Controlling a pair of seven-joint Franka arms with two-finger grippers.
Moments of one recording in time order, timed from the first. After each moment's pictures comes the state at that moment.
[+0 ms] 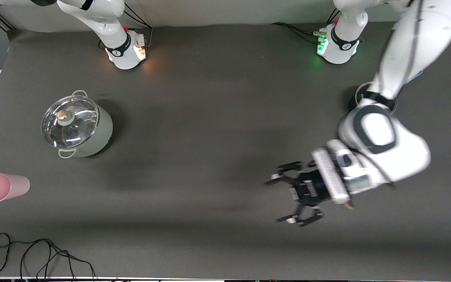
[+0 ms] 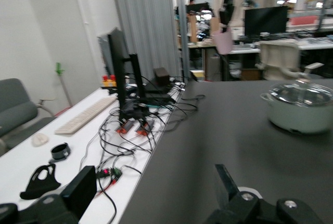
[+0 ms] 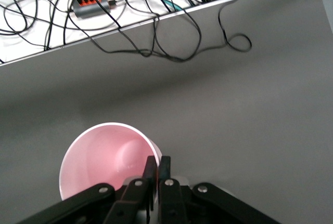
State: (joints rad) left arm 0.26 0.67 -0.70 -1.36 -1.02 2.31 1.84; right arm -0.16 0.43 0.05 -1.16 -0.13 1.77 0.21
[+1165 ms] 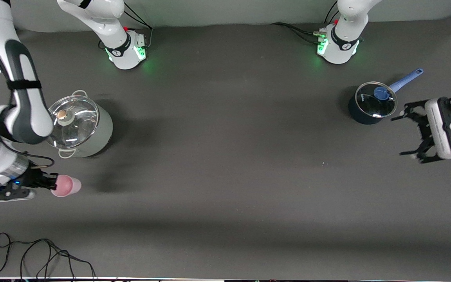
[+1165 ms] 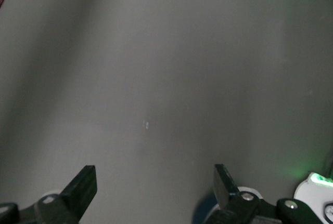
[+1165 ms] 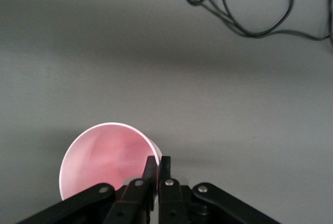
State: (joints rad) left arm 0.63 0.29 -0.70 -1.38 -0.13 1.49 1.20; right arm -0.20 0.43 0.04 -1.81 -0.04 2.42 -0.21
